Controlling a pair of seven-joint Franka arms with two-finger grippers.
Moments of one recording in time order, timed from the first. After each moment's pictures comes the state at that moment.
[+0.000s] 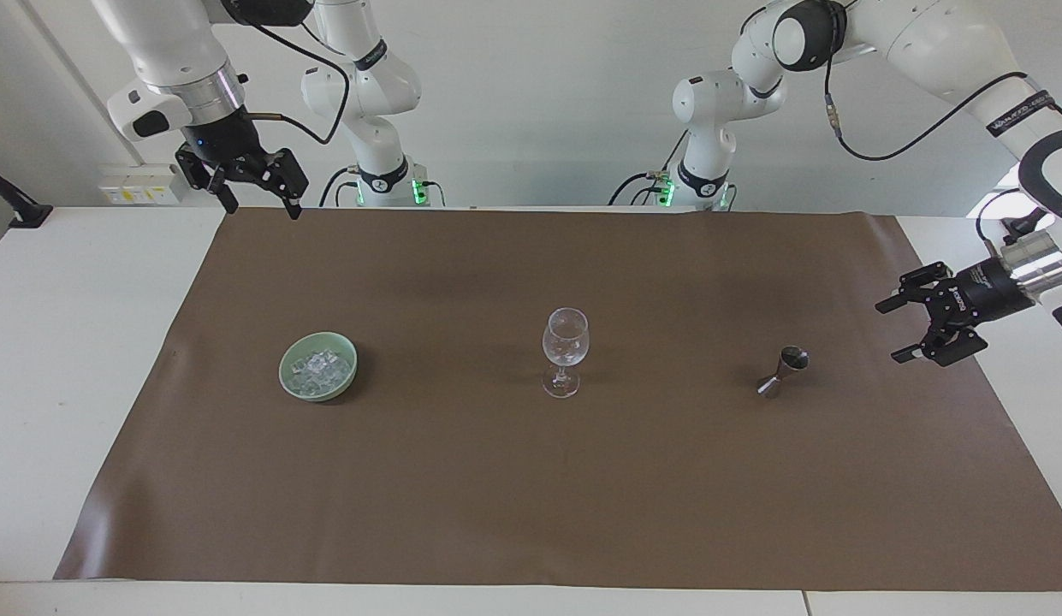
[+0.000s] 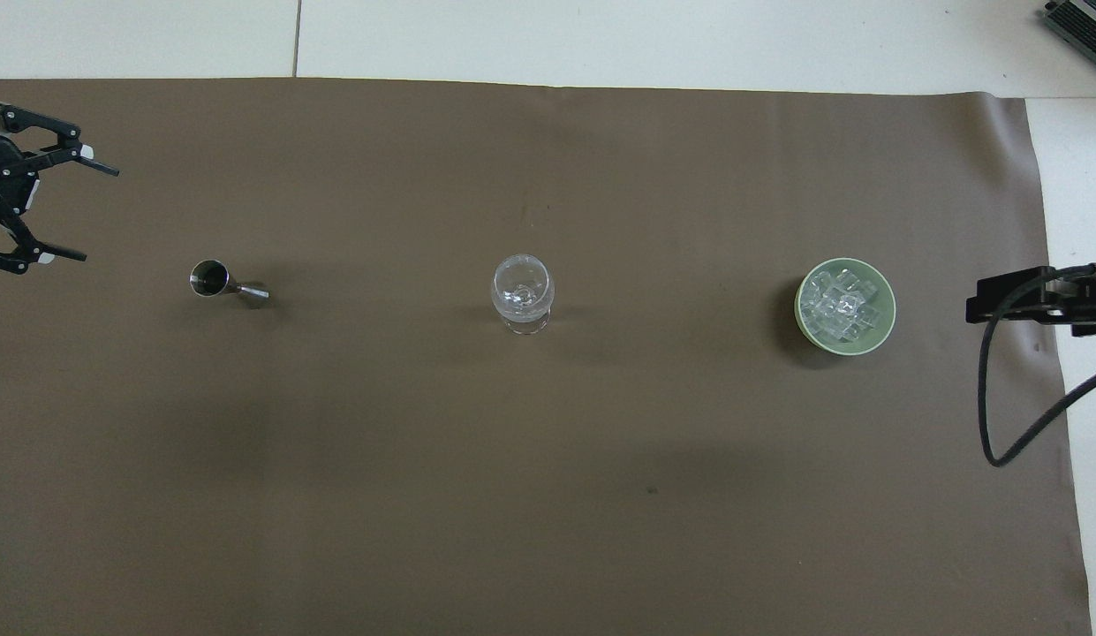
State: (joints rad) left arm 0.16 0.42 0.16 -1.35 -0.62 1.50 -1.02; right arm 0.08 -0.10 -0.10 -1.64 0.00 1.56 0.12
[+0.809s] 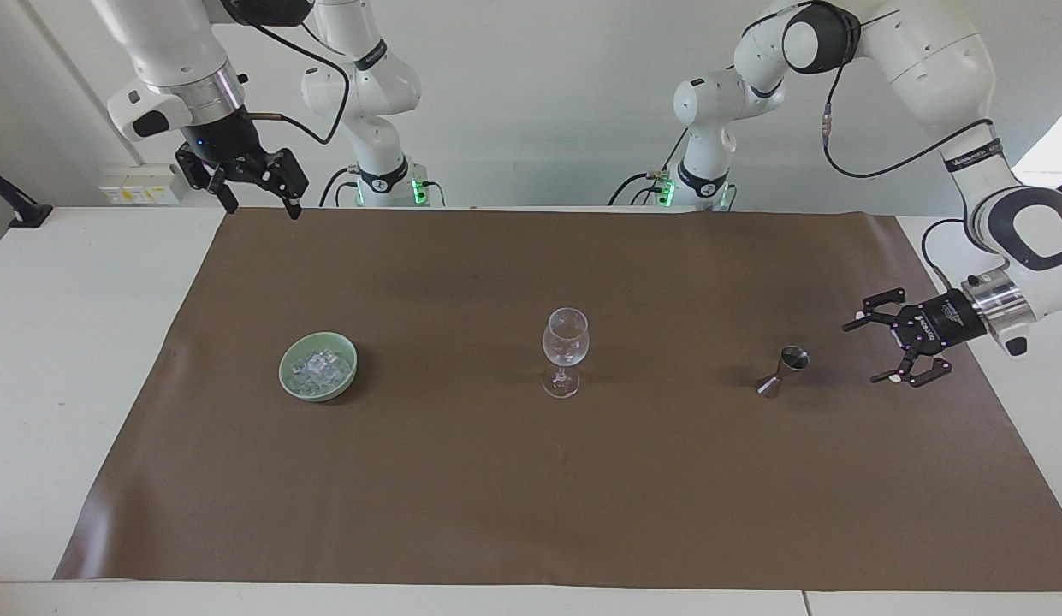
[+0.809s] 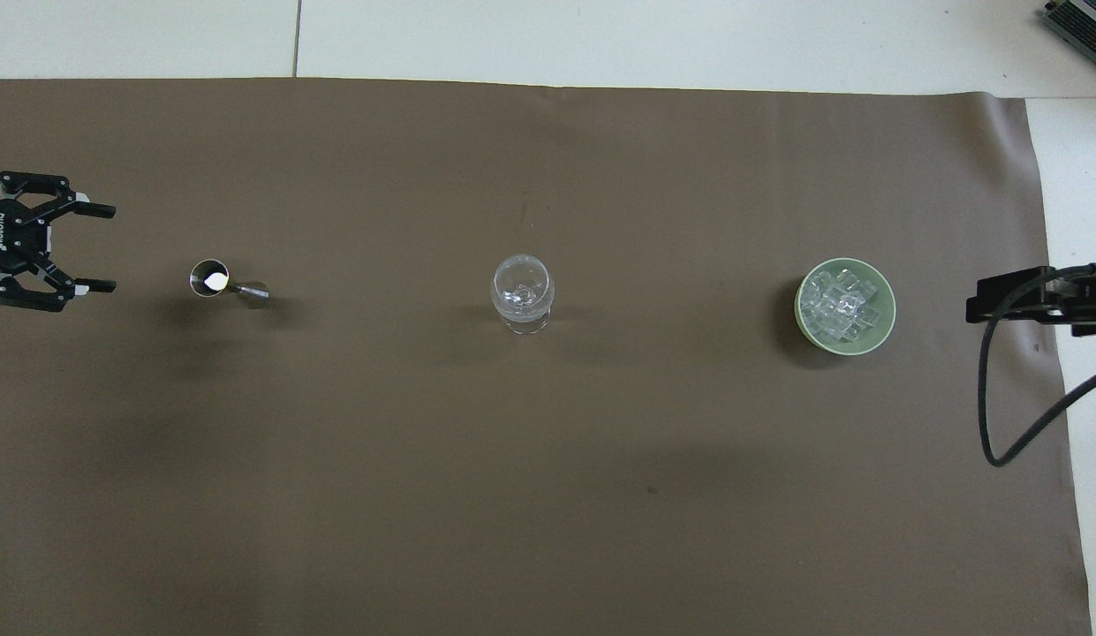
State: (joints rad) left arm 0.23 0.43 0.16 -1.62 -0.84 1.63 -1.15; right arm 0.08 -0.10 -0.10 -1.64 0.00 1.56 0.12
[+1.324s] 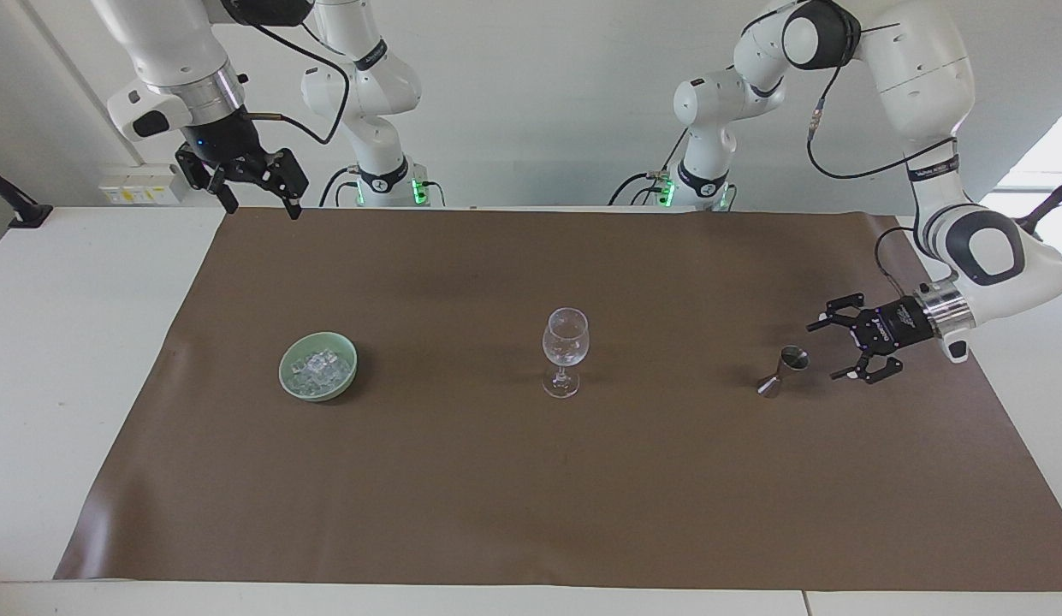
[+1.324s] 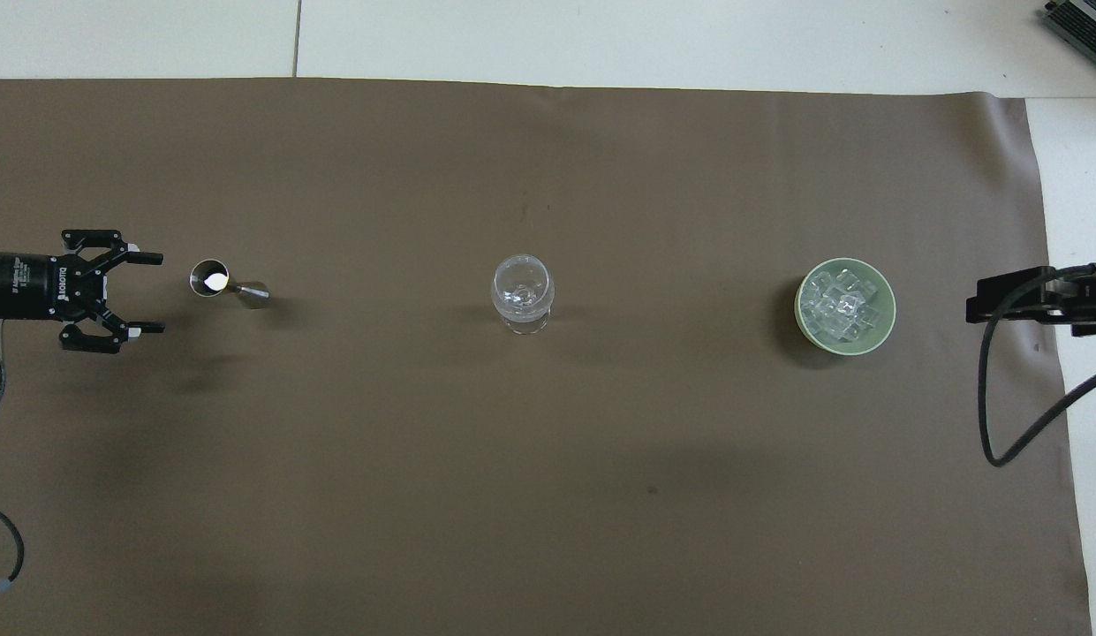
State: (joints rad) left arm 0.23 0.39 0.16 -1.88 -0.98 1.71 -0.94; right arm 0.08 -0.10 -0.10 -1.64 0.00 1.56 0.12
